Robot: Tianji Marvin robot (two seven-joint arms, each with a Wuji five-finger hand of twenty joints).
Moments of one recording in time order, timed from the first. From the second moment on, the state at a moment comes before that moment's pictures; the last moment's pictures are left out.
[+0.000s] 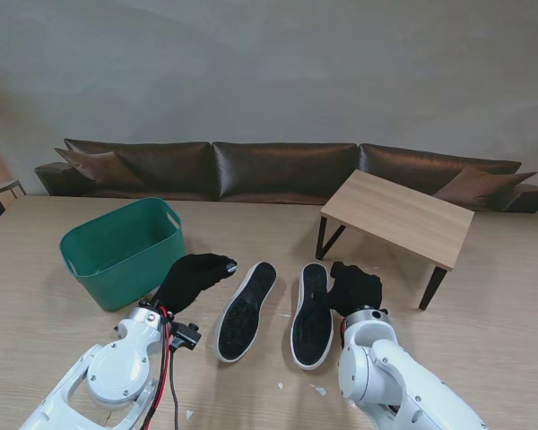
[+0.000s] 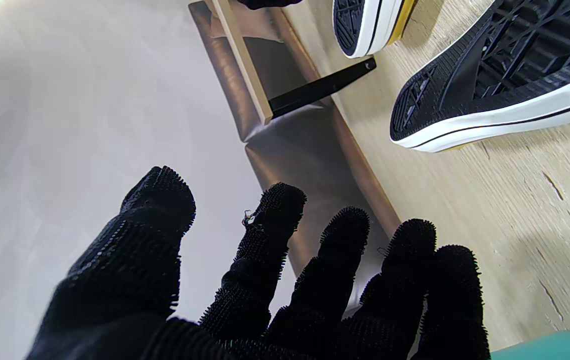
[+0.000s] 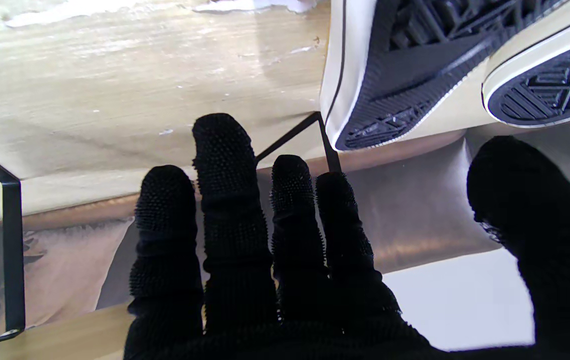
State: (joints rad) left arm 1.68 -1.18 -1.24 -1.76 0.08 -0.02 0.12; right arm -1.47 -1.15 0.95 -1.58 -0.83 0.55 -0.23; left_hand 0.79 -0.36 0.36 -0.11 0.89 0.26 0.23 0.36 0.88 0.46 0.14 0.37 0.59 0.56 0.28 0.47 0.13 0.52 0.67 0.77; right_hand 0.26 -0.64 1.02 -0.15 0.56 0.12 0.66 0.26 0.78 0.10 0.77 0.57 1.01 0.18 0.83 0.61 0.52 0.29 1.23 0.62
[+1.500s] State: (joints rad) left arm 1.79 -1.12 -1.37 -1.94 0.31 0.13 -0.07; right arm -1.68 -1.15 1.19 -1.73 -0.59 0.09 -0.24; left_hand 0.80 -0.36 0.34 -0.10 0.84 0.26 0.20 0.34 0.80 0.44 0.12 0.36 0.51 0.53 0.23 0.47 0.17 0.50 0.36 0.86; right_hand 0.26 -0.59 0.98 -0.13 0.61 0.00 0.56 0.38 0.68 0.10 0.61 0.50 0.83 0.22 0.53 0.50 0.52 0.31 1.00 0.58
